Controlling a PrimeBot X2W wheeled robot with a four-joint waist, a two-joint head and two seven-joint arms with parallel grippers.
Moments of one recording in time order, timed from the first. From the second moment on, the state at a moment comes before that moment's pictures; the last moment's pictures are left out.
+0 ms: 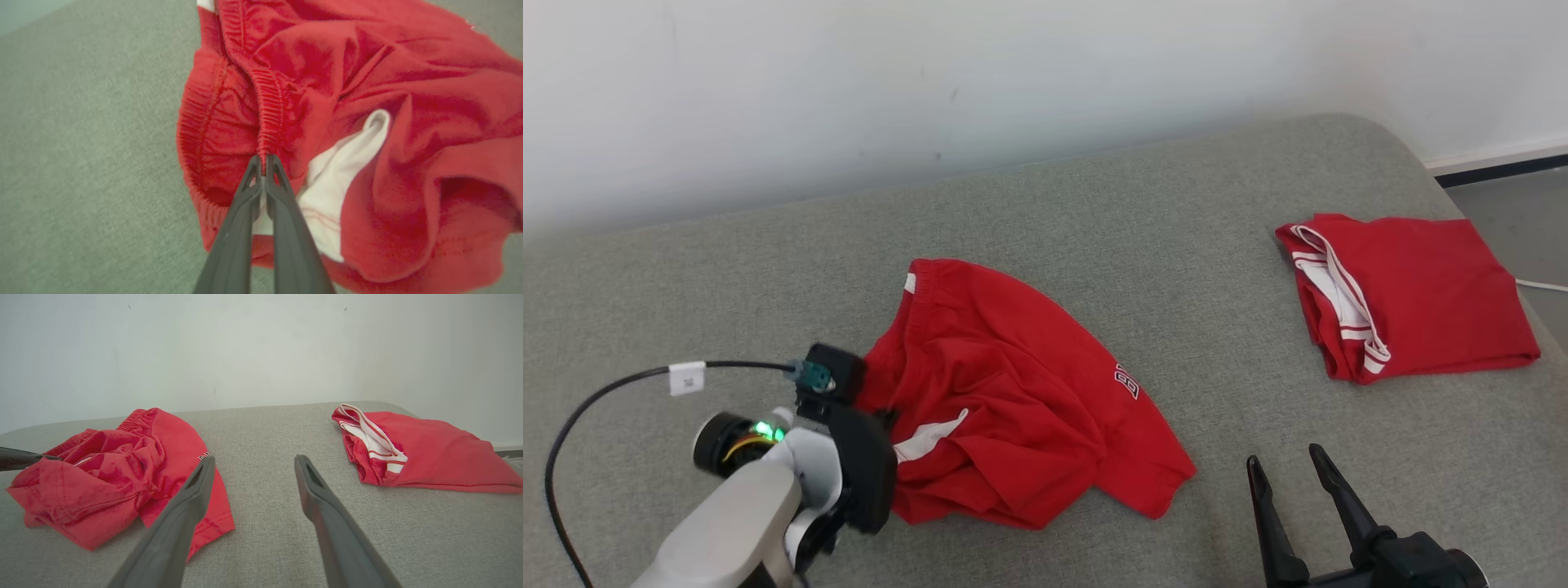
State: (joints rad) left arm -0.69 0.36 -0.83 0.76 -0.75 -0.13 0.26; right arm 0.05 -0.05 0.12 0.14 0.09 0.13 -0.26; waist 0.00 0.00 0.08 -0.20
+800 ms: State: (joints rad) left arm -1.04 0.06 -0.63 0.37 -0.97 -0.05 -0.12; right arm 0.05 -0.05 0.13 0.15 0.11 0.13 -0.26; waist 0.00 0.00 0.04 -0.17
